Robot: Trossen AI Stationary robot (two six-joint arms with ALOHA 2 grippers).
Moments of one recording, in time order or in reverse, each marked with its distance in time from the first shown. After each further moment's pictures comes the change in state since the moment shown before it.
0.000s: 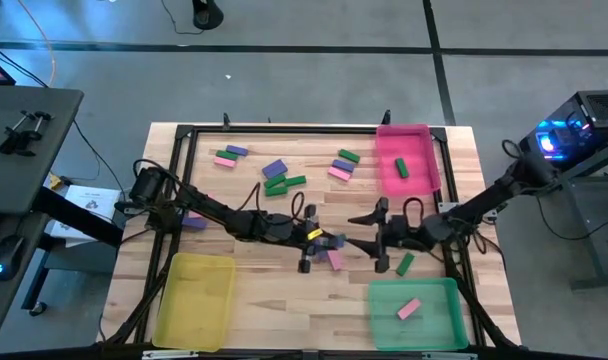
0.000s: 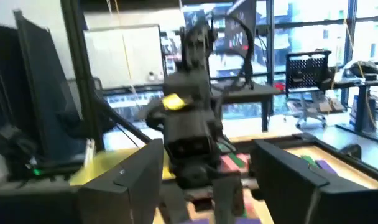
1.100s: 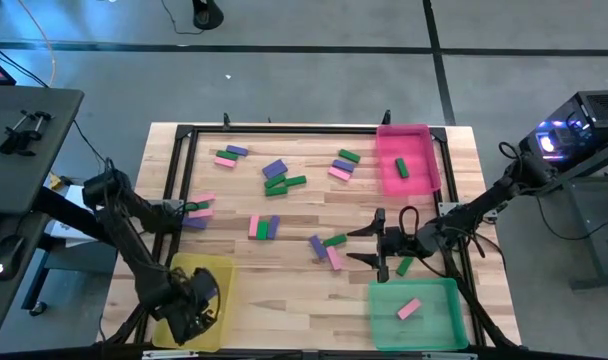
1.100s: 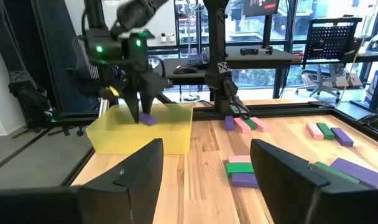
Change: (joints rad) left arm -0.806 -0.265 0.083 -1.600 0.113 -1.885; right arm 0.056 0.034 0.000 -0.163 -0.009 0.052
